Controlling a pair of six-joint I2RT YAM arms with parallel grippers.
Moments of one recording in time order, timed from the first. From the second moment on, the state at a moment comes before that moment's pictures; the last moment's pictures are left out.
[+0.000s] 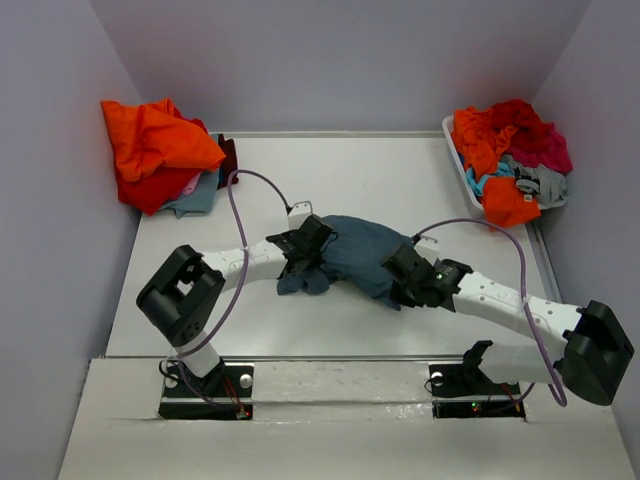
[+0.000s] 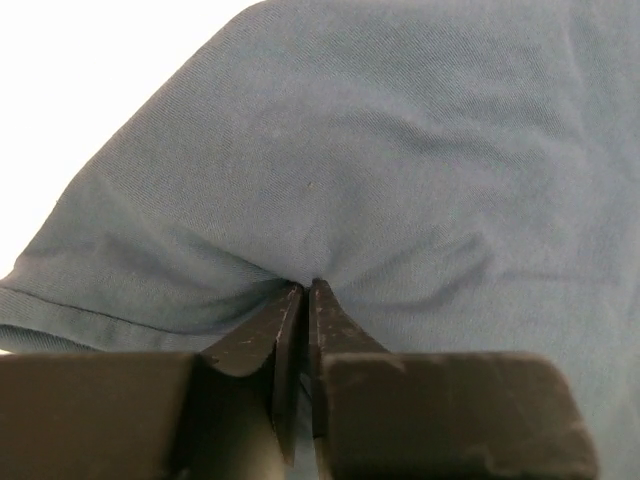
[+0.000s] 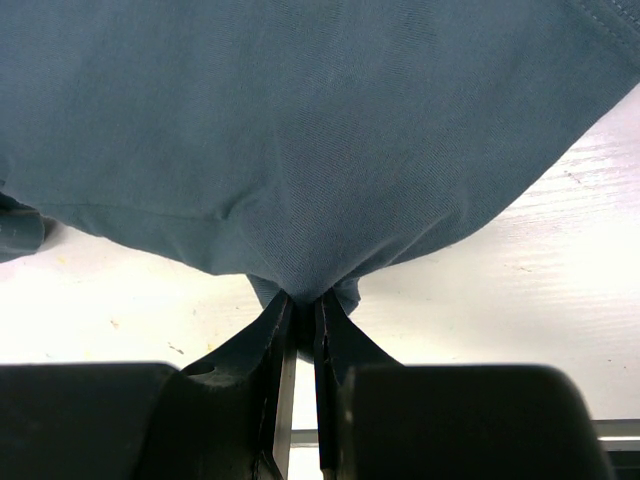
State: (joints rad) left arm -0.78 1.65 0.92 -0.22 -0.39 -0.82; right arm 0.85 1.18 0.75 -0.70 0.37 1.09
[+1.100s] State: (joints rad) left arm -1.04 1.25 1.21 -0.68 -0.92 -0.77; right arm 0.87 1.06 1.20 -0.79 0.62 0.72
